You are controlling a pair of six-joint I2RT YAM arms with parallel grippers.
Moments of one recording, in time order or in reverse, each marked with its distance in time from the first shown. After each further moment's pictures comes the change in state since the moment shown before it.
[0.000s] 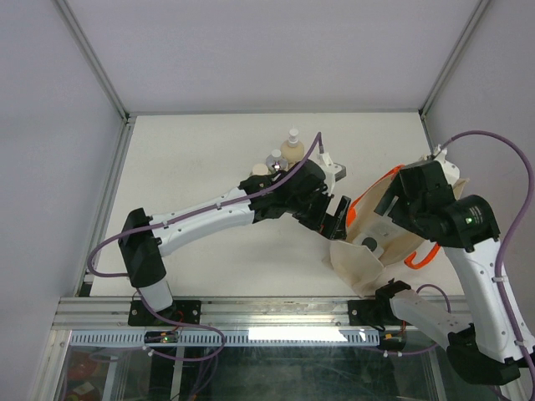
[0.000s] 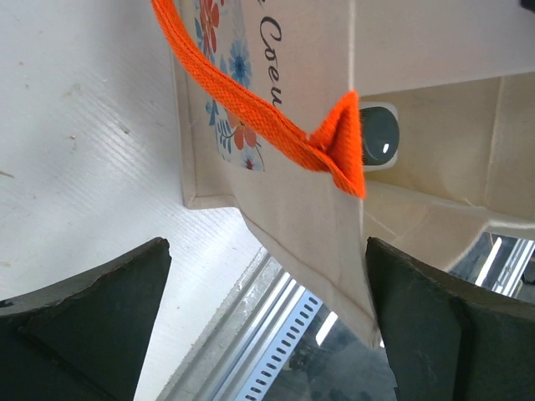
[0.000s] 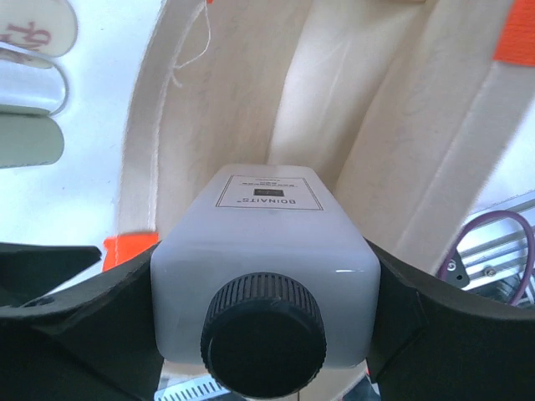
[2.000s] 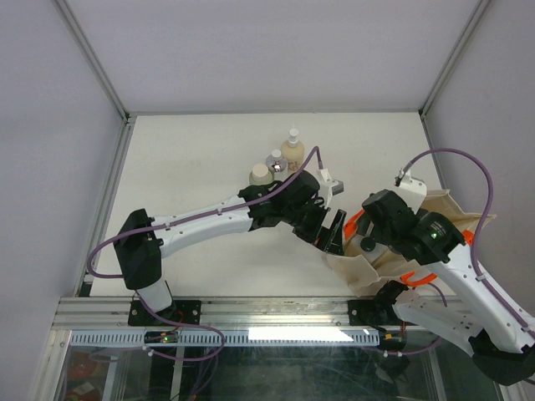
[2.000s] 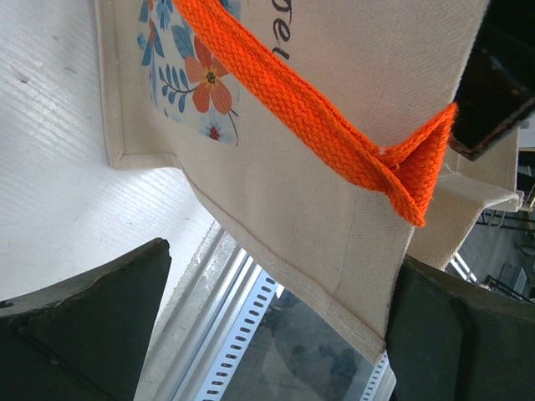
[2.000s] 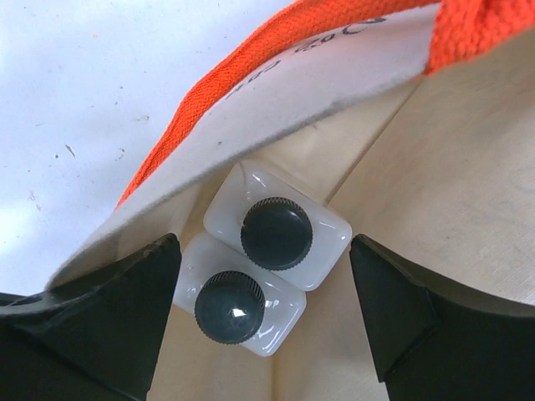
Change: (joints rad) left arm -0.001 -0.017 -0.158 0.122 0.201 -0.055; right arm 0.277 -0.098 -0.394 0.163 0.200 0.091
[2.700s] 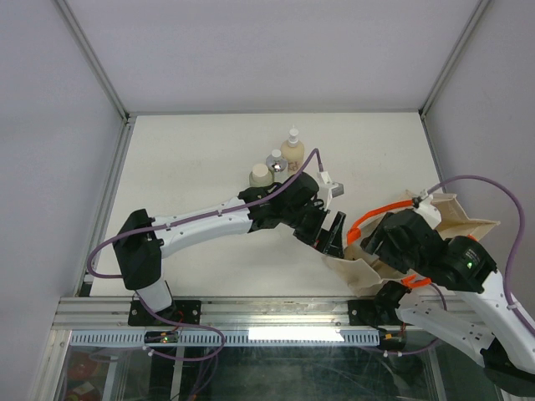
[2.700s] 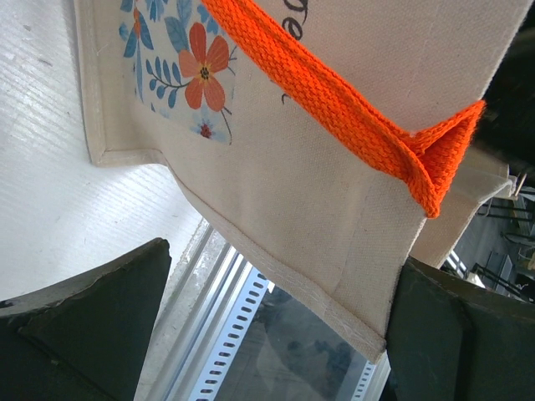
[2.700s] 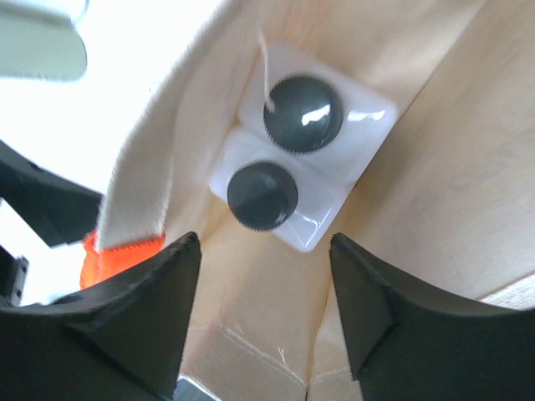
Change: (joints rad) left arm 0.000 -0.008 -0.037 0.038 0.042 -0.015; right arm 0.129 -0.181 0.033 -0.140 -0.124 0.352
